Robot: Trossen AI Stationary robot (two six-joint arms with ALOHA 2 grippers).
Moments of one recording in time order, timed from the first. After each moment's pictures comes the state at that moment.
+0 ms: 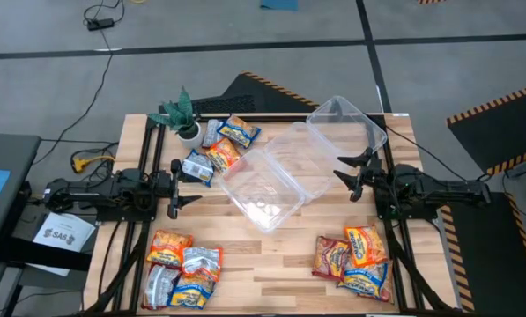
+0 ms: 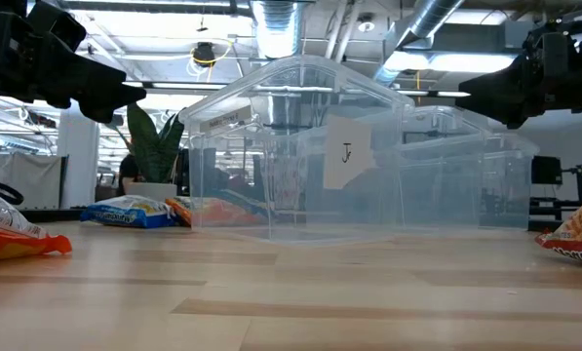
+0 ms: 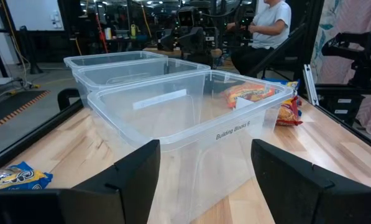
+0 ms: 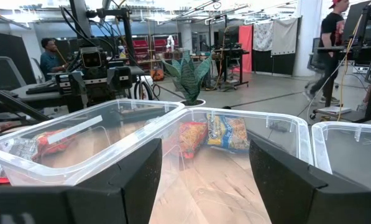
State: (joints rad) left arm -0.01 0.01 0.01 0.04 -0.09 -0.01; right arm -0.05 0.01 0.00 0.08 0.34 0.05
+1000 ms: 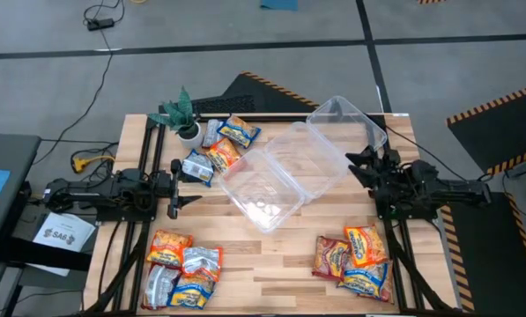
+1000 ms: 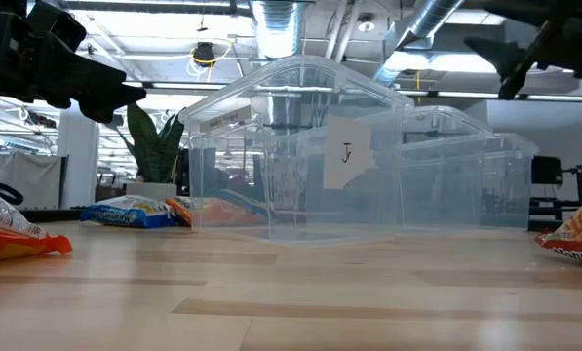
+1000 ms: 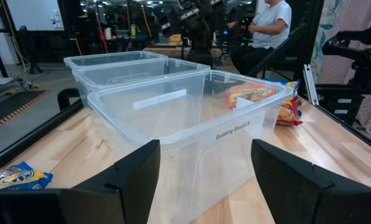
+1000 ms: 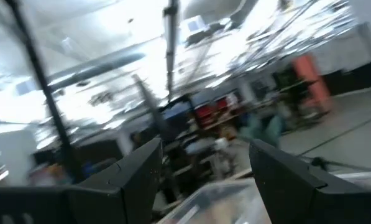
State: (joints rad) left arm -0.01 0.01 0.01 0.04 -0.09 -0.01; right arm -0.05 0.01 0.05 0.39 0.15 0.38
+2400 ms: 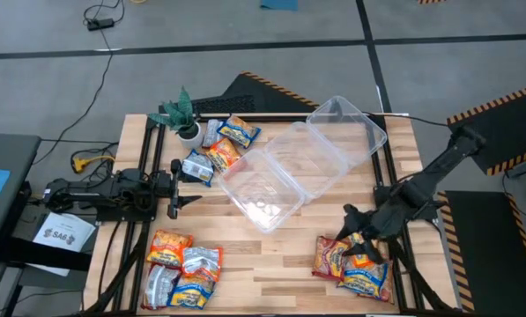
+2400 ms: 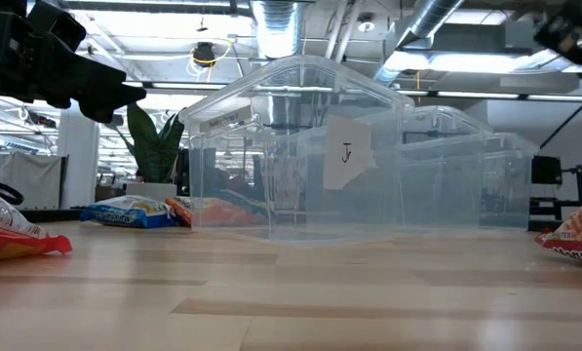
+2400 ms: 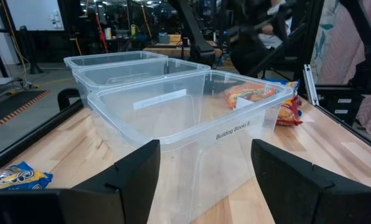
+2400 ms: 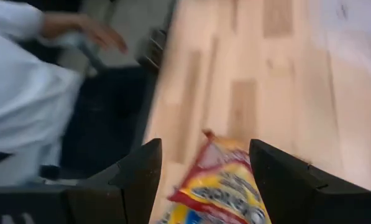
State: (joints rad) left arm -0.01 0.01 0.01 0.04 -0.09 -0.01; right arm 0.68 0.95 0.69 -0.40 0.10 0.66
